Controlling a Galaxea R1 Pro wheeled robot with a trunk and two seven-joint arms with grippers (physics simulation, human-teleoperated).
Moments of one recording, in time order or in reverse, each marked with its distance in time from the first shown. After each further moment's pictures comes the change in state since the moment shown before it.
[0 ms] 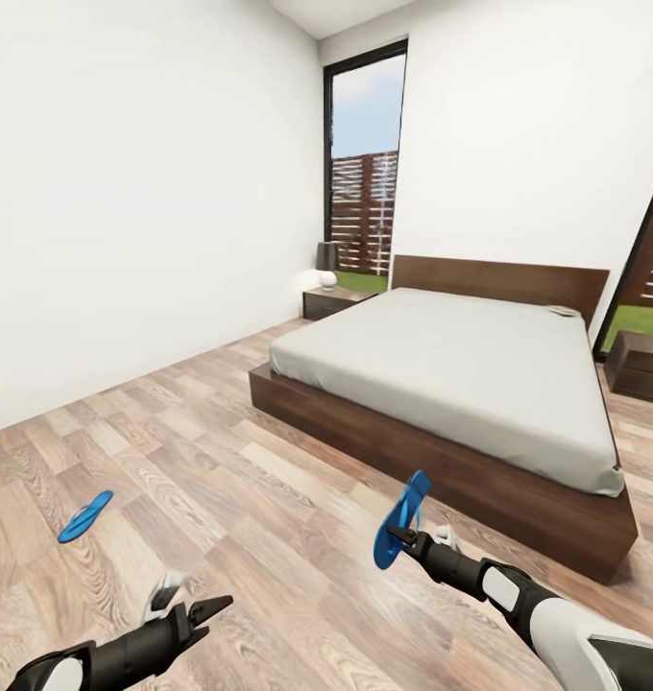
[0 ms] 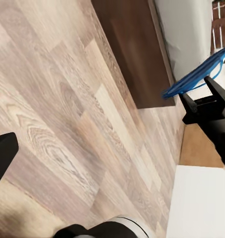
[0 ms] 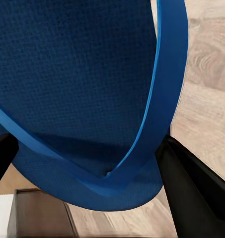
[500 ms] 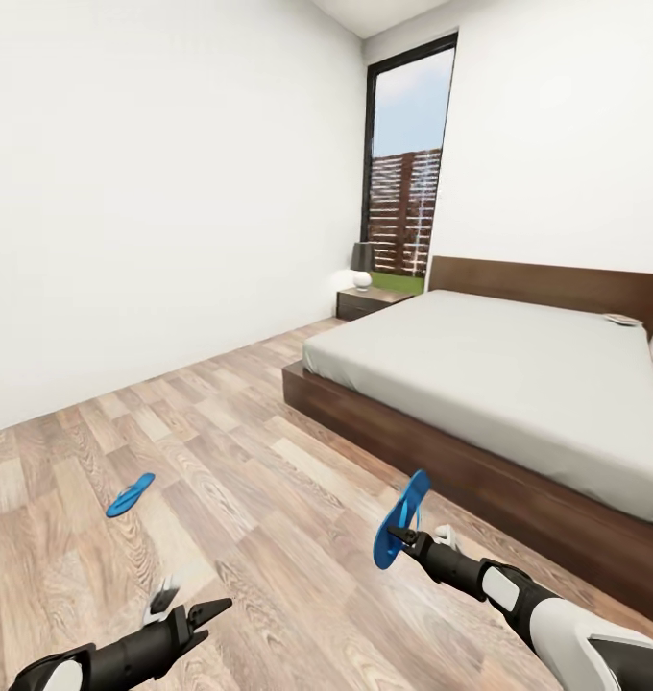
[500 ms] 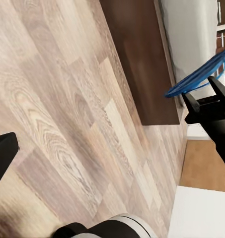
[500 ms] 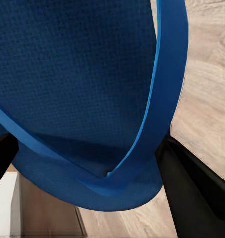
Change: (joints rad) left arm 0.000 0.001 0.002 0.016 0.001 -0.001 0.000; right arm 0.000 0.000 0.000 0.000 -0.001 0.000 0.001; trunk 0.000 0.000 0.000
